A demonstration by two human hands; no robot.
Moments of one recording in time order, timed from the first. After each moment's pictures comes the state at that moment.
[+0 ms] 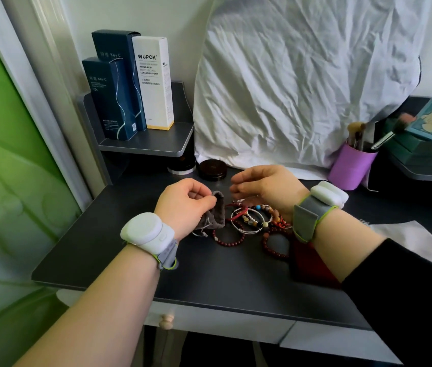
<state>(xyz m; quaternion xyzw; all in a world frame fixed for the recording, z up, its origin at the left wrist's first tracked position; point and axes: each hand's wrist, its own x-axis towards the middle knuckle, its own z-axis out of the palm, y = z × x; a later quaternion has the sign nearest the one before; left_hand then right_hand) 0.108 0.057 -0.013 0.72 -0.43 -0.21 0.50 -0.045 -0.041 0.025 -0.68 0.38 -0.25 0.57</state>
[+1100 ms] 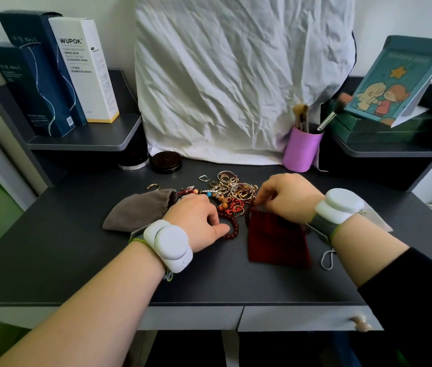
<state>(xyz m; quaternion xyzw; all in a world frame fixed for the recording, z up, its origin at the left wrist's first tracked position) 0.022 0.027 -0.022 0.70 -0.69 -0.11 0.14 -0.162 -0.065 0.011 -0.87 0.47 -0.07 0.15</state>
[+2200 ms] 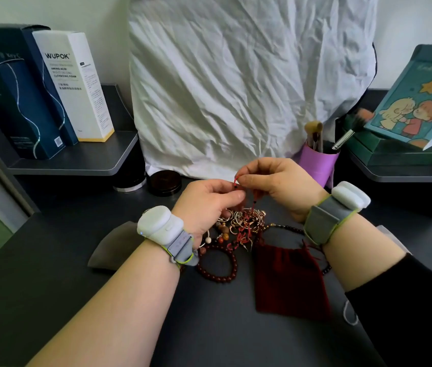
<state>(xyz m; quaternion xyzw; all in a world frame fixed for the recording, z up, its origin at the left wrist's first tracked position) 0.018 -0.039 -0.001 0.56 -0.45 -0.43 0.54 -0.119 -0.113 0.025 -0.70 0.34 -0.34 0.53</state>
